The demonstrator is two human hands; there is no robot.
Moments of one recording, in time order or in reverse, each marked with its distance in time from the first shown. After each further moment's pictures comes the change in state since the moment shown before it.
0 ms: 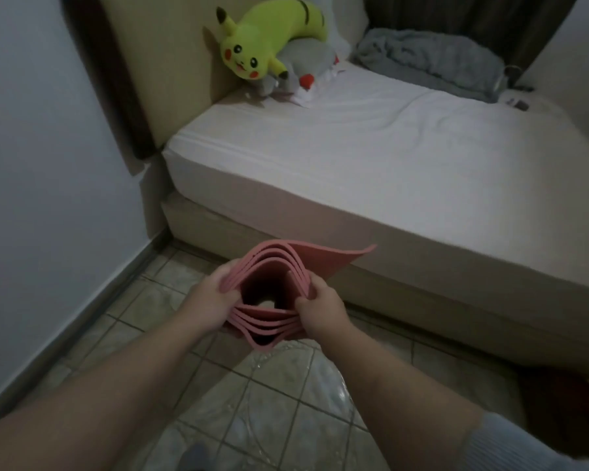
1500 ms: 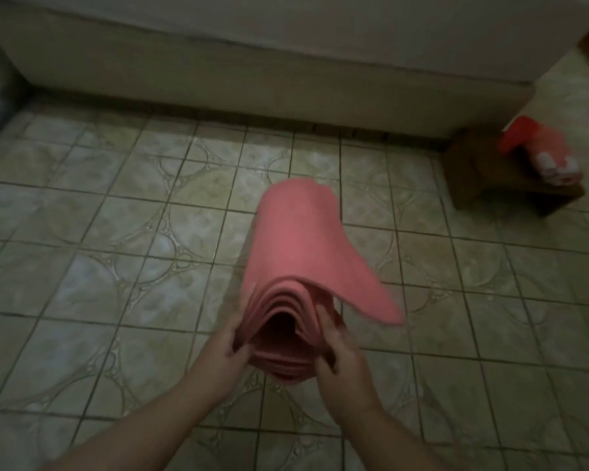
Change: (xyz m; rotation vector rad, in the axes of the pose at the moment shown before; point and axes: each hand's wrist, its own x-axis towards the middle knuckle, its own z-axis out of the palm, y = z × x) left_hand -0.371 -0.435 0.333 -0.053 -0.408 0.179; right_hand -0.334 0.606 0.051 0.004 0.230 -0.129
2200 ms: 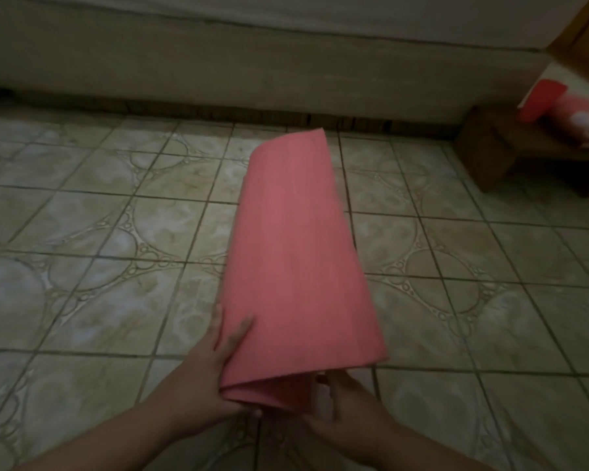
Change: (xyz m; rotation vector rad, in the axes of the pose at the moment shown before) left_hand 0.063 -0.234 0.012 0.735 -0.191 0.175; right_hand 0.048 0.252 0.095 -0.299 -0.361 -0.060
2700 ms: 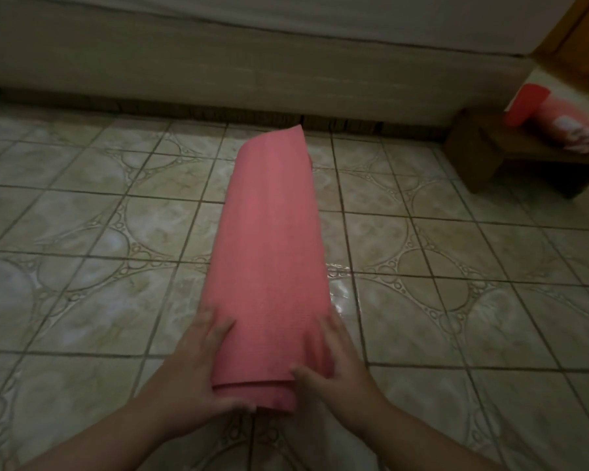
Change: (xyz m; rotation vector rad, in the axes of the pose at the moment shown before) left_hand -0.005 0.001 -0.007 0.146 0.040 -0.052; right_hand 0.011 -0.024 -0.018 0.202 0.273 -0.034
